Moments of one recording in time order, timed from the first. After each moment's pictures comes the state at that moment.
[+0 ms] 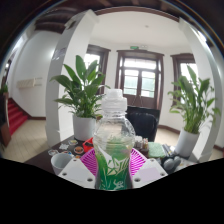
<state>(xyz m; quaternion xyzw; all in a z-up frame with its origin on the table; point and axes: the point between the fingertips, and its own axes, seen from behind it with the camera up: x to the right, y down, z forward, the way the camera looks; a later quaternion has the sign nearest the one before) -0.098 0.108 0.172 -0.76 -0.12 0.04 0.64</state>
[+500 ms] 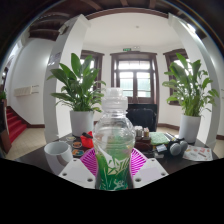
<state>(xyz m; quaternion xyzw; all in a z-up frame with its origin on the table) -0.077 0.113 0.104 -0.74 -0.09 0.07 0.66</state>
